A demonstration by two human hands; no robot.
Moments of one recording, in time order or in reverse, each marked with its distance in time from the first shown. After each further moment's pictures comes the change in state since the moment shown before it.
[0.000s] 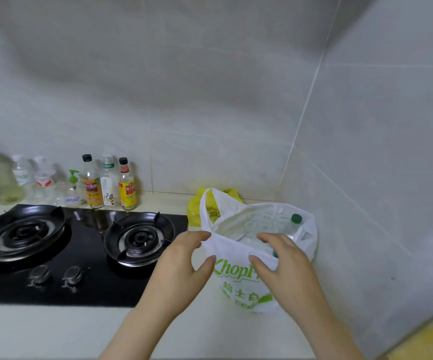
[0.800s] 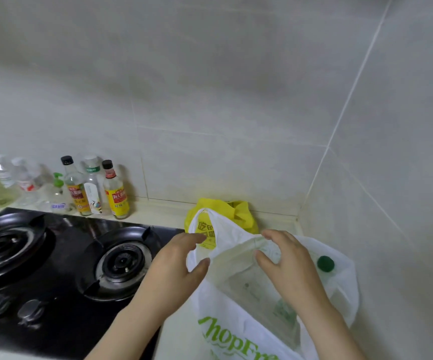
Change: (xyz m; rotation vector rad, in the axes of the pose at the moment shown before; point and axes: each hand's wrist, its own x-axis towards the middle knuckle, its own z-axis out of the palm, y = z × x) left_hand 0.161 -0.049 0.086 0.133 -0.013 -0.104; right_hand 0.190 0.118 0.061 0.083 -0.132 -0.012
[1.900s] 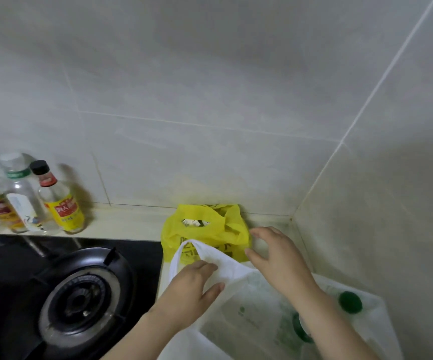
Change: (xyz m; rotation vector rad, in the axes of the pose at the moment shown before) left_hand 0.115 -0.102 0.106 0.056 -0.465 0.094; right_hand 0.123 0.046 0.064 -0.143 -0.140 0.095
